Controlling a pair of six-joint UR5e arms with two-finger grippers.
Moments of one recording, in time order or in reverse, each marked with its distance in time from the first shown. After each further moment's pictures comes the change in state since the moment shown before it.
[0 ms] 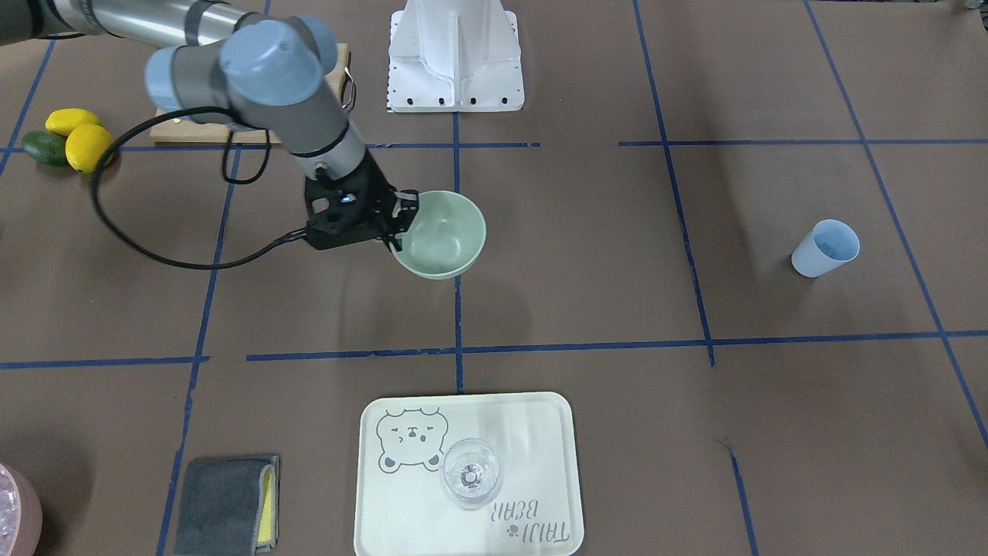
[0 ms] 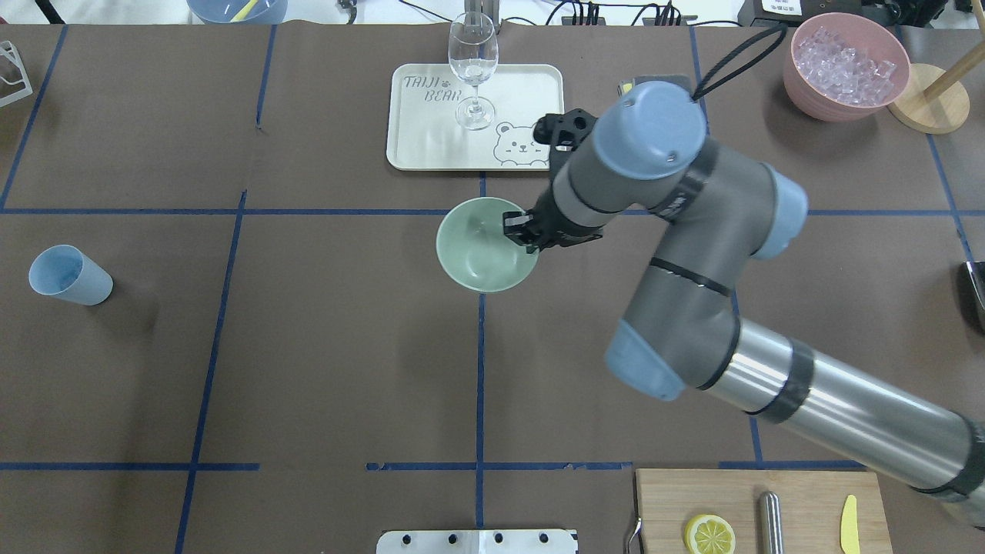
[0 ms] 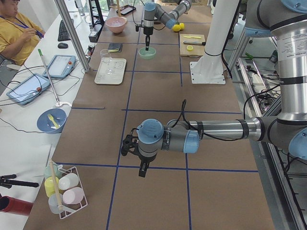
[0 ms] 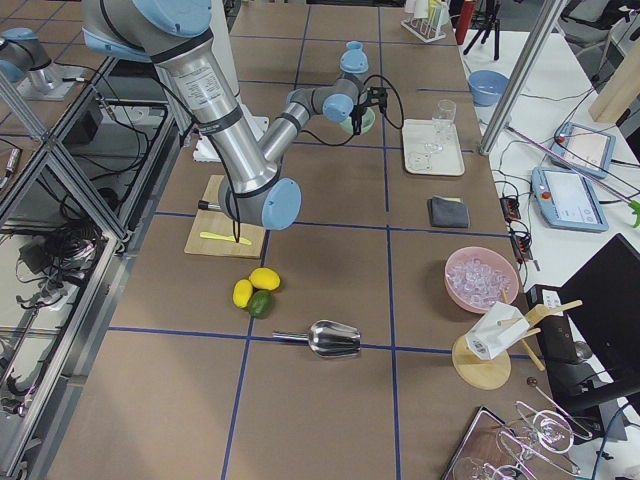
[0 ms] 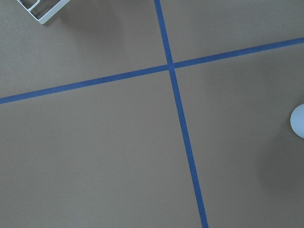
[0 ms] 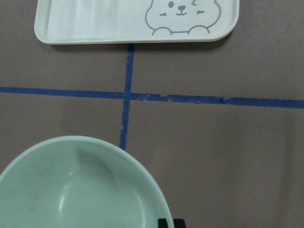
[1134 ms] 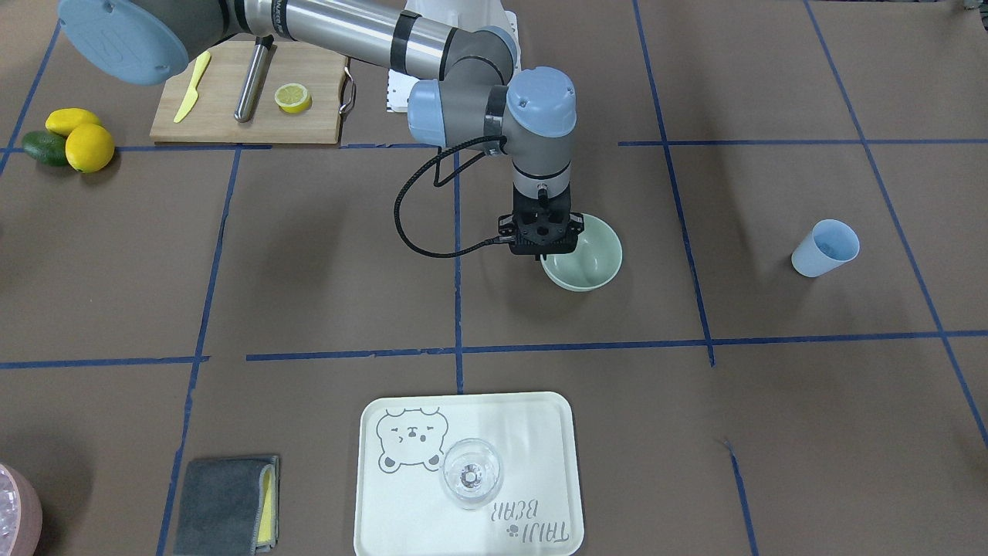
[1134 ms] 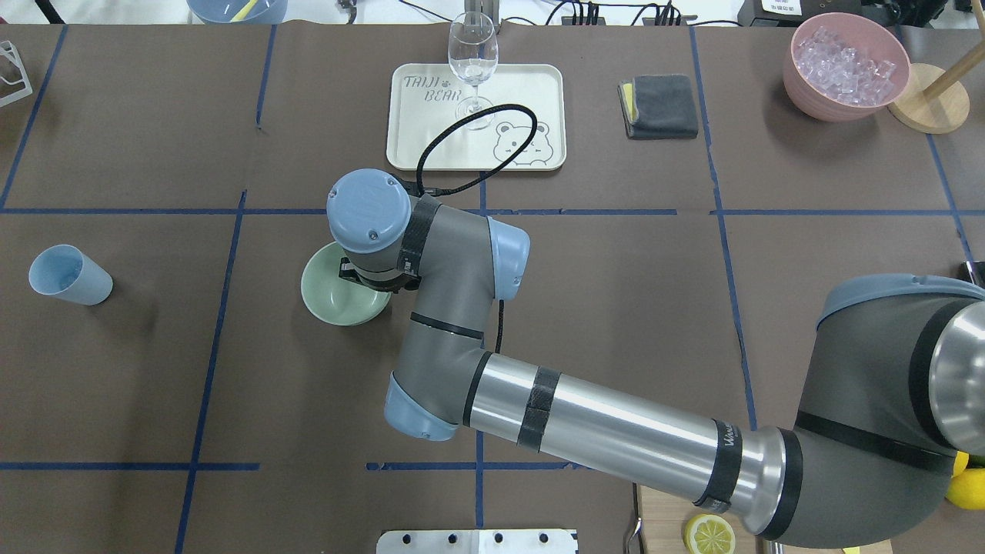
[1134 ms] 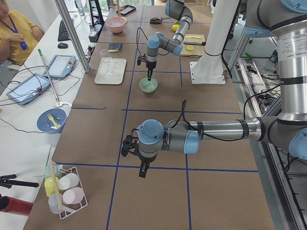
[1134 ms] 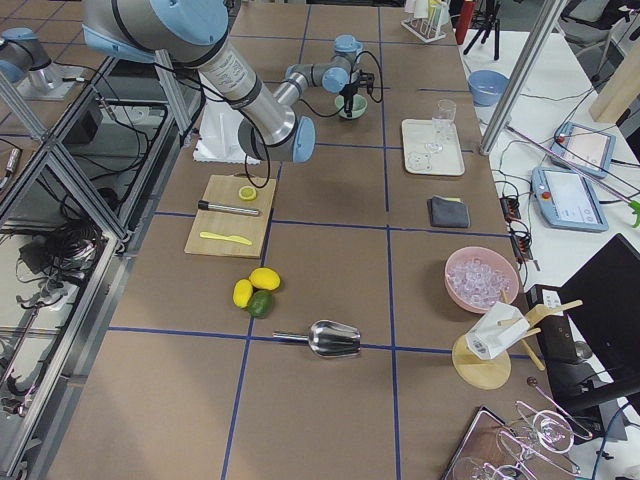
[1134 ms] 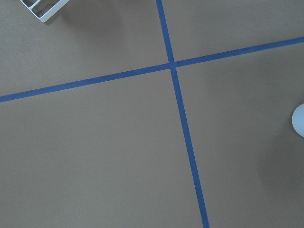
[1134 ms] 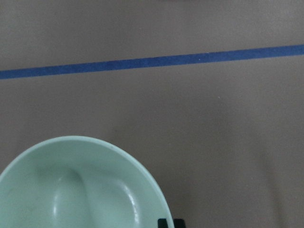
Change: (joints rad) left arm -0.002 0.002 0.001 0.002 0.001 0.000; right arm -0.164 0.388 -0.544 0.080 -0.163 0.179
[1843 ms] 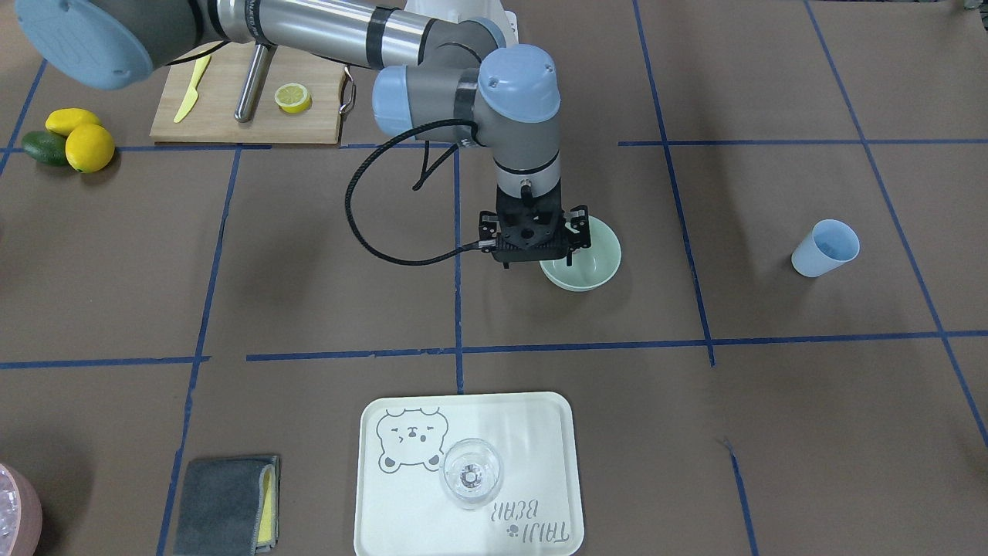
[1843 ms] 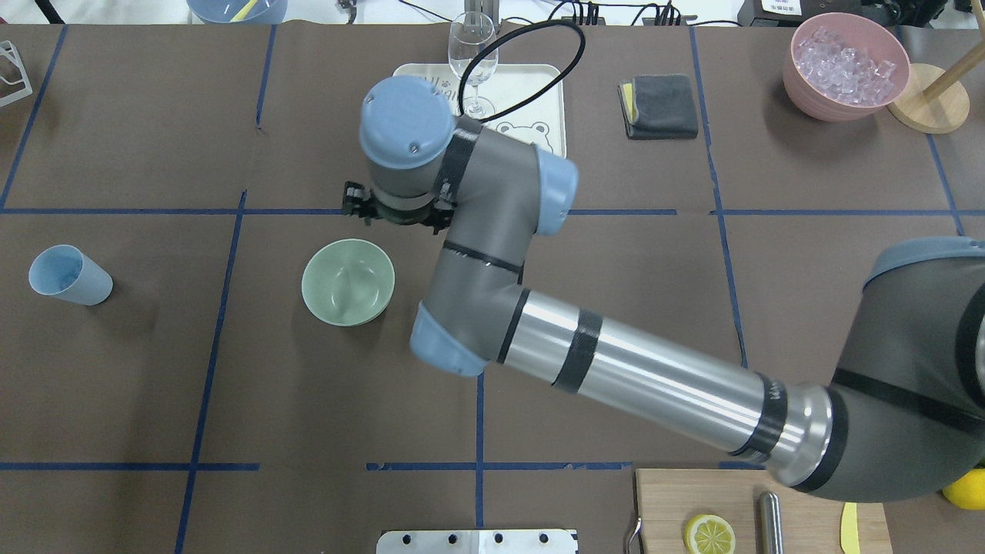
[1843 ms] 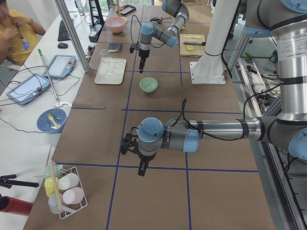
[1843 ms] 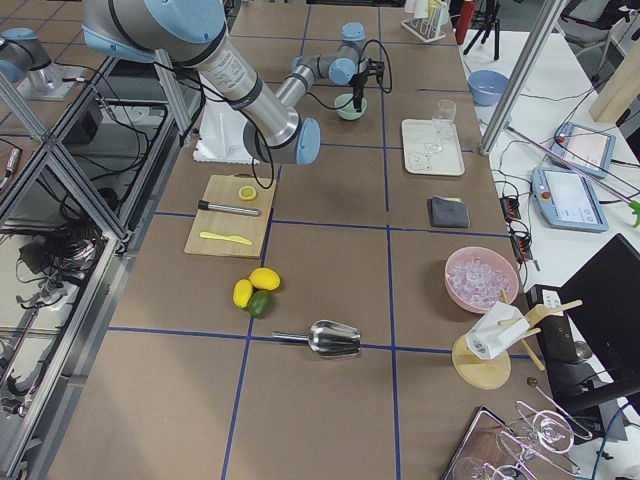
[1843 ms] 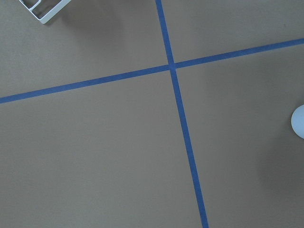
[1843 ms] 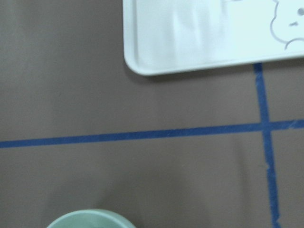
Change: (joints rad) left arm 0.001 -0.003 -0.019 -0.011 0.000 -0.001; right arm 0.145 -0.065 0.173 -0.037 0.091 -0.065
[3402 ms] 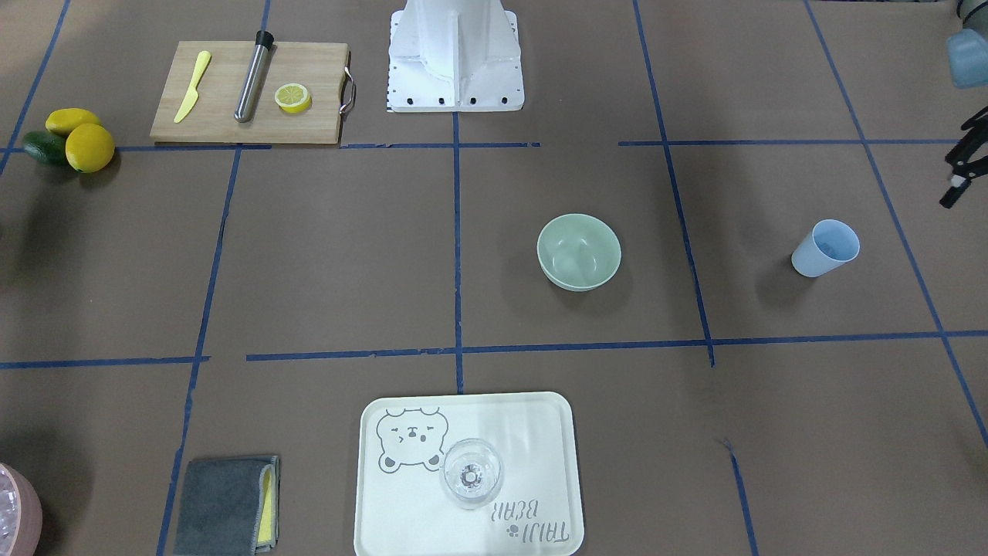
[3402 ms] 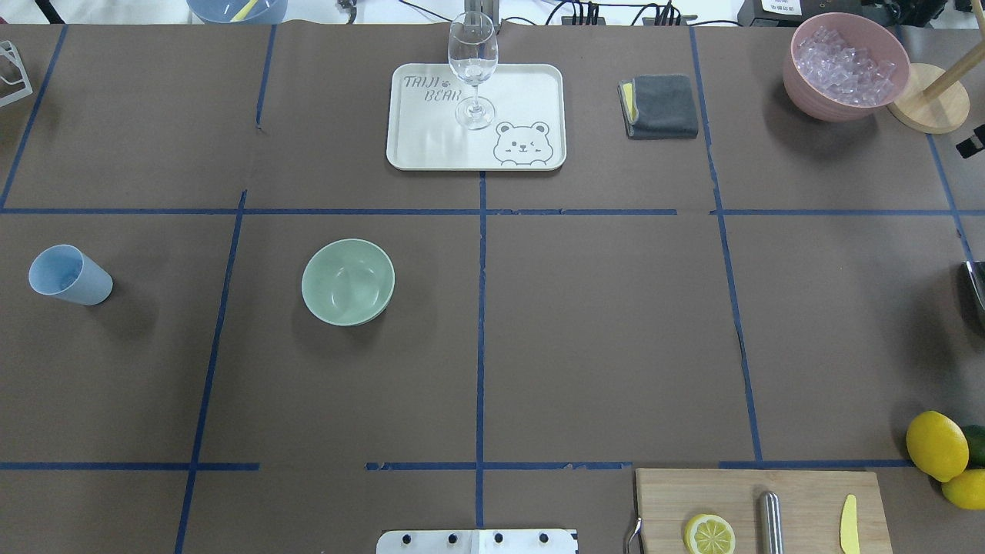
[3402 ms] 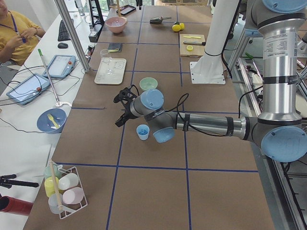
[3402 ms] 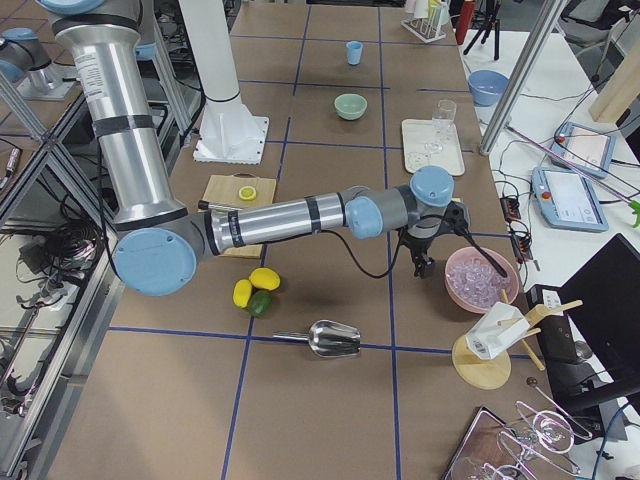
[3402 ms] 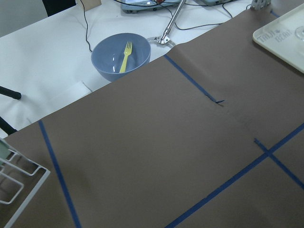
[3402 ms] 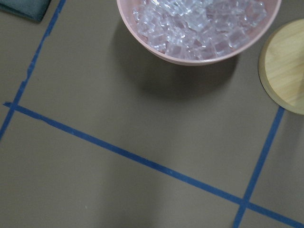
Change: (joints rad) left arm 0.285 -0.076 0.016 -0.878 0.104 -0.558; right arm 0.870 -0.884 0.283 -0.078 0.533 -1.397
